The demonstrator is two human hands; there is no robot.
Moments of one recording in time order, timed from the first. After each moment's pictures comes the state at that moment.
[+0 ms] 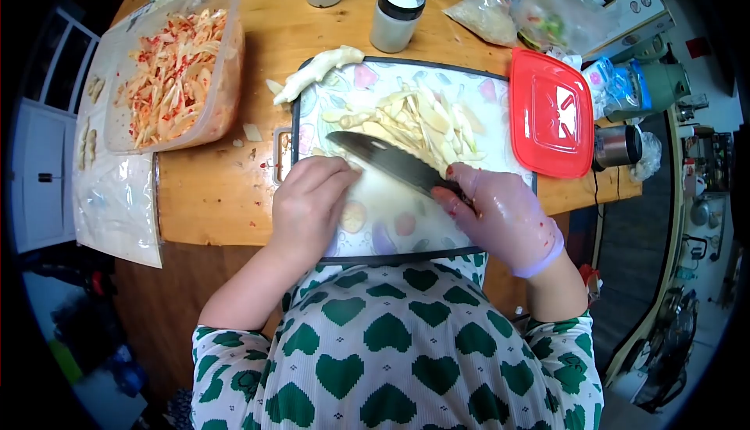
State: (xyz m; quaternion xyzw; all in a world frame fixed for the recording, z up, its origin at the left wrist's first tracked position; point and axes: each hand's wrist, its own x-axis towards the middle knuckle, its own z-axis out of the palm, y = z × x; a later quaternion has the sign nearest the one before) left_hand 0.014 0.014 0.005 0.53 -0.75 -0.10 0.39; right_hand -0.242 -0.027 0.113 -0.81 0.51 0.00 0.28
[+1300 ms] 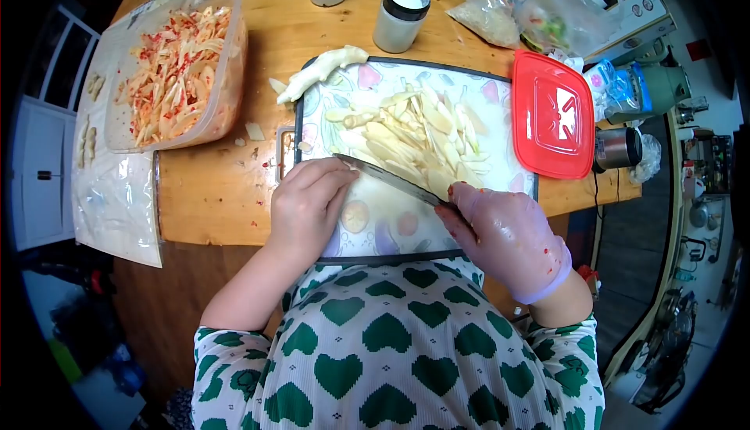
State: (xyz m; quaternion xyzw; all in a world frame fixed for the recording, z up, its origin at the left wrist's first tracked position) left_hand 0.018 0.016 0.002 0.55 -0.72 -0.12 0.40; right_hand -0.230 -0.011 0.132 -0.83 0.50 0.03 0.24
